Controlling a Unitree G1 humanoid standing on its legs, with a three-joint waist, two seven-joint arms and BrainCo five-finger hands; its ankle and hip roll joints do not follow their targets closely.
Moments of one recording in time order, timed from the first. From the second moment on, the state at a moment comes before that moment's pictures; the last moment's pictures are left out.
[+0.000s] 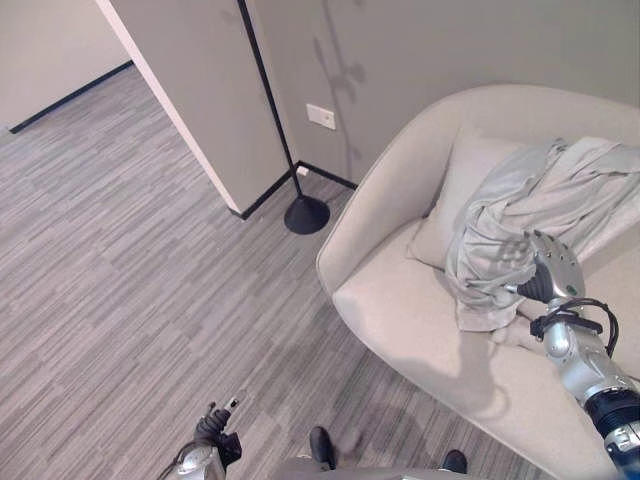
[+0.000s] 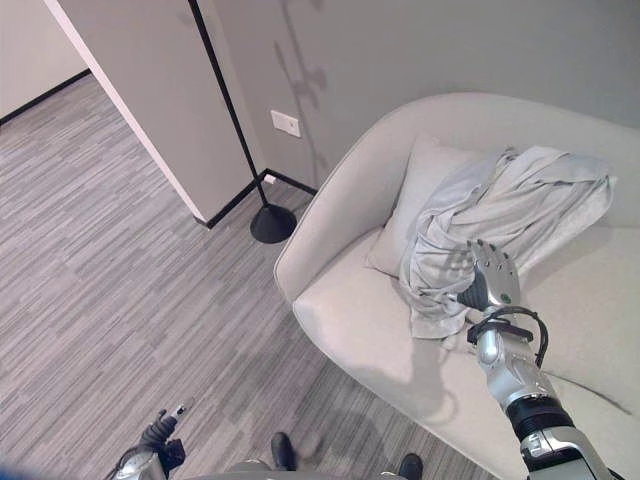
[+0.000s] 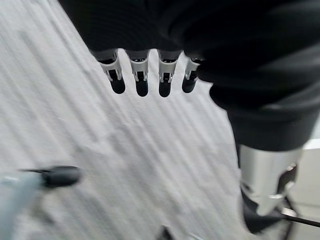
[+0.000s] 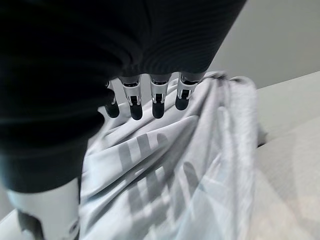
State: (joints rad) left arm 0.03 0.19 0.00 1.18 -0.50 -0.17 0.08; right arm -0.33 -0.71 0.15 0.60 -0.59 0.08 -0.57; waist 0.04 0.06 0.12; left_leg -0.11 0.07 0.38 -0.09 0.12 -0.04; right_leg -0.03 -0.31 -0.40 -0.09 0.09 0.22
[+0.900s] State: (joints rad) left arm -0.03 0.23 -0.08 1.07 -0.59 -0.19 0.06; right arm -1.01 -0.75 0.49 1.24 -0.39 0.08 -0.54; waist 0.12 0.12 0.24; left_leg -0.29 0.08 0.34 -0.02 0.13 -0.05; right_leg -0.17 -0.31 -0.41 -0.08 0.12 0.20
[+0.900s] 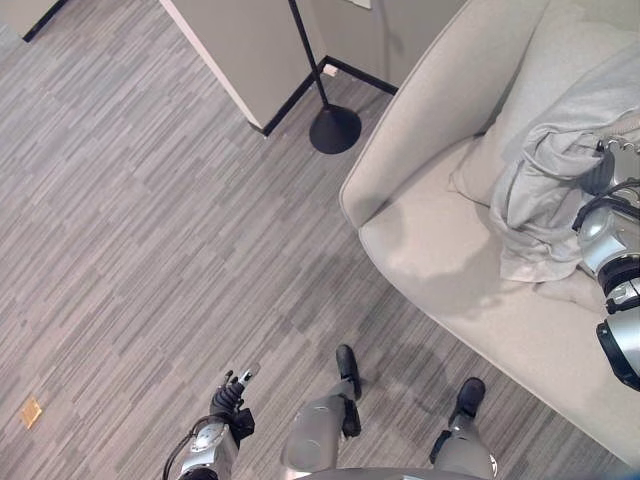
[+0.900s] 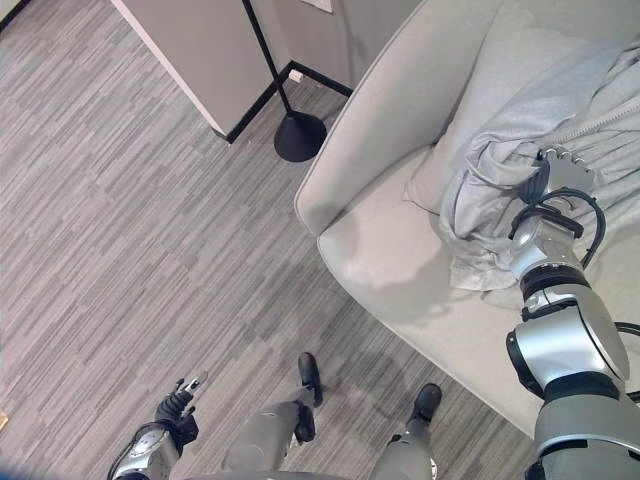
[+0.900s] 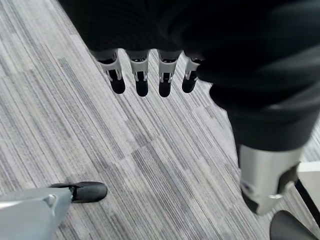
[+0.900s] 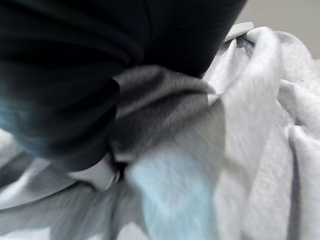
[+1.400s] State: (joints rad) left arm 0.00 0.21 -0.07 1.07 -0.48 -0.17 0.11; right arm -0.38 -0.74 0.03 0.46 -0.36 0.11 -0.58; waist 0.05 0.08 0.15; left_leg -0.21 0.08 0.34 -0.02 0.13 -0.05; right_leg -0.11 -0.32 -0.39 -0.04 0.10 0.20
